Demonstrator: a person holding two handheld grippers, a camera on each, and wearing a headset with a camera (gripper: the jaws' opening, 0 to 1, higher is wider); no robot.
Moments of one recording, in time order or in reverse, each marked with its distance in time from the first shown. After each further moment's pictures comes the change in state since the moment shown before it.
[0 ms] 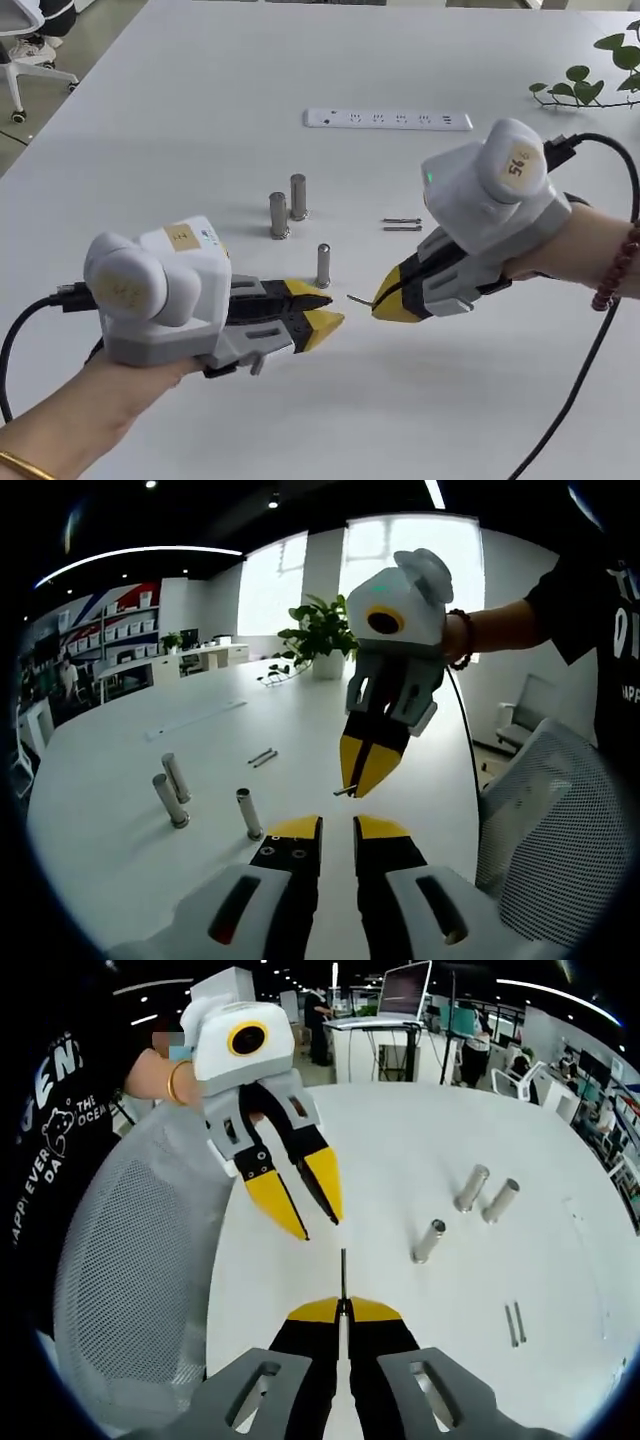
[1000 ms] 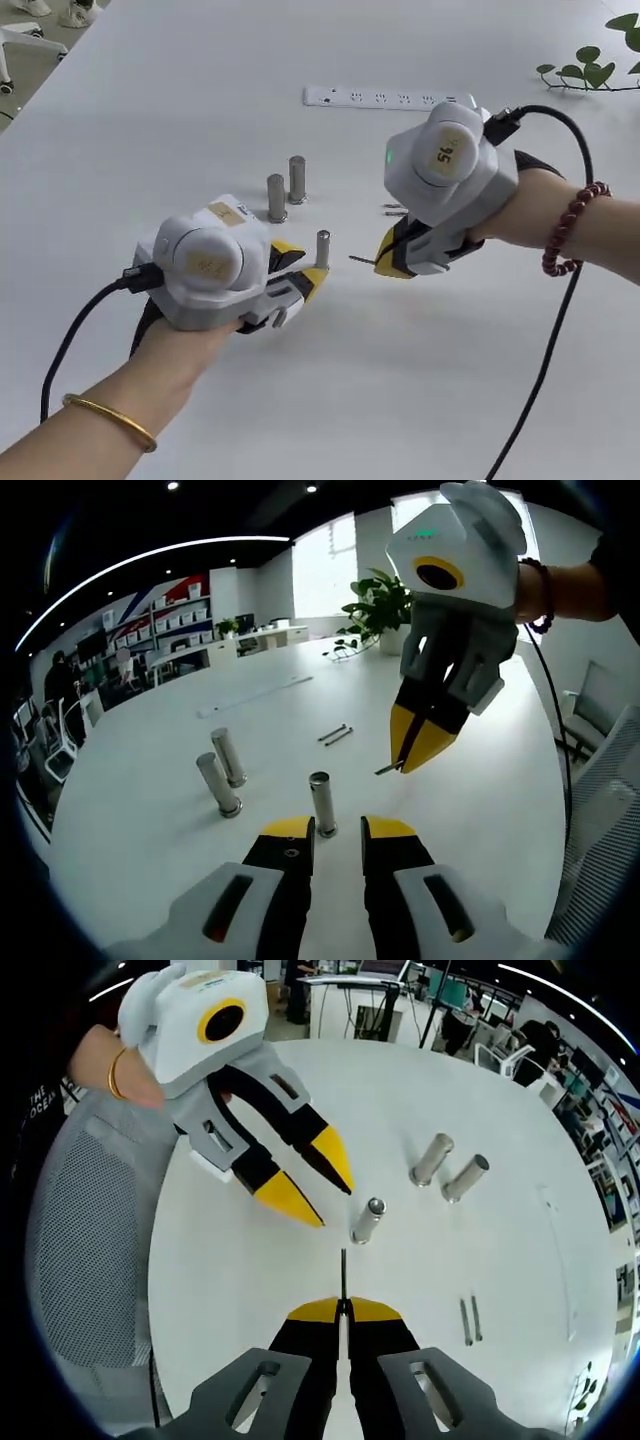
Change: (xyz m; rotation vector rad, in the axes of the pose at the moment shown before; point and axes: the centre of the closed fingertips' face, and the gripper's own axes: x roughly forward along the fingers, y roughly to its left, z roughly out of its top) left arm 0.035 0.069 -0.026 -0.014 0.082 0.278; right arm 0.014 -0.057 -0.012 -0.025 0.194 -0.145
